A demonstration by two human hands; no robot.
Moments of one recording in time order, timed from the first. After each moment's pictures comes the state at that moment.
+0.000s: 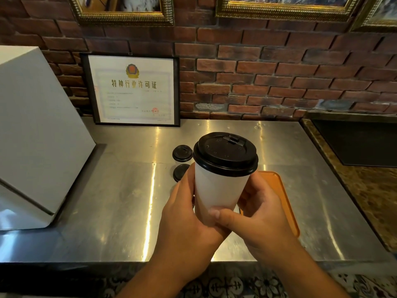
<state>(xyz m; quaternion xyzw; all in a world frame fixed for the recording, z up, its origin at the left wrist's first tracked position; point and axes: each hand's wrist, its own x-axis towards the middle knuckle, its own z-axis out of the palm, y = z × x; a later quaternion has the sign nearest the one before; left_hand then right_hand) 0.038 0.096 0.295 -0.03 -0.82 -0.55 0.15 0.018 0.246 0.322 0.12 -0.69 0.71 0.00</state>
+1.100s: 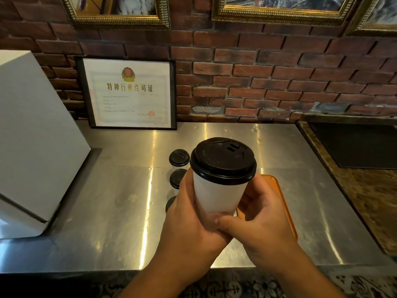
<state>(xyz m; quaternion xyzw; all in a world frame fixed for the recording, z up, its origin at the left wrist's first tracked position) 0.024 0.100 0.300 -0.07 -0.80 -0.58 0.12 0.007 0.252 0.323 0.13 -0.69 0.71 0.02</state>
